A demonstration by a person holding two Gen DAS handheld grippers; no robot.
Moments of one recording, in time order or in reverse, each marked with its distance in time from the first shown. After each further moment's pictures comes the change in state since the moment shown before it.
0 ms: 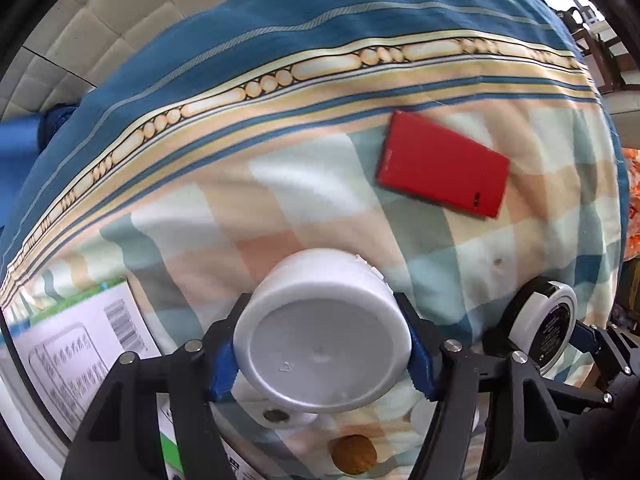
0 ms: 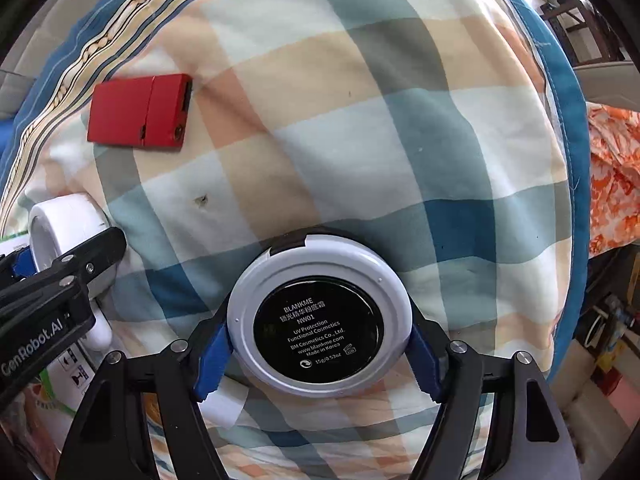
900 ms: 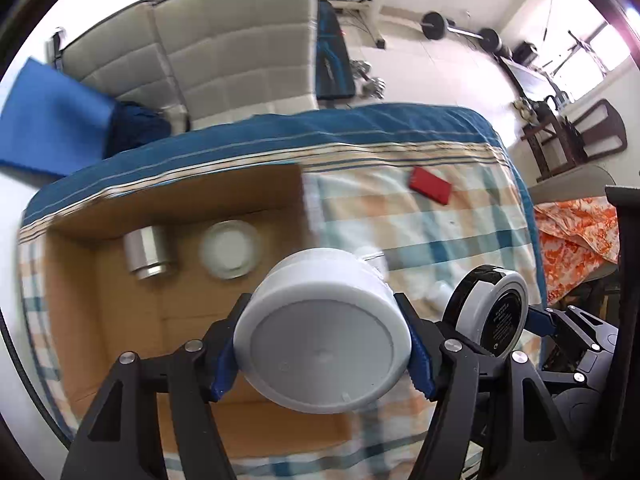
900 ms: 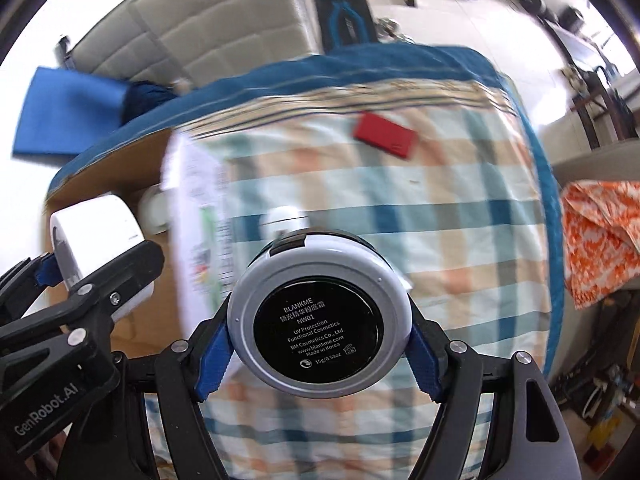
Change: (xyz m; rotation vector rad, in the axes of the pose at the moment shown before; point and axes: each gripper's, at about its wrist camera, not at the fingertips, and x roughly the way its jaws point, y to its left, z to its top) left arm -0.173 0.131 -0.168 -0.140 -0.348 -0.100; right arm -0.145 0.150 -0.145 -0.223 -0.290 0.075
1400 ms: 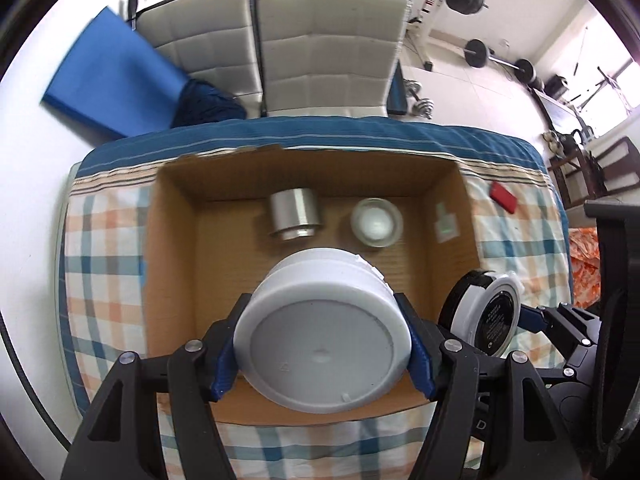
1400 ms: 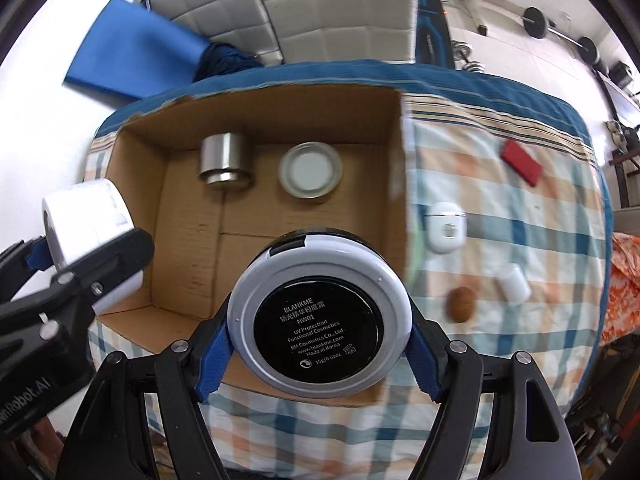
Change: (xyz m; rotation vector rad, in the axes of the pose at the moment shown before) left arm -0.032 0.135 -0.046 -0.108 -0.037 0.051; right arm 0.021 0.156 -0.023 -0.142 0.021 0.010
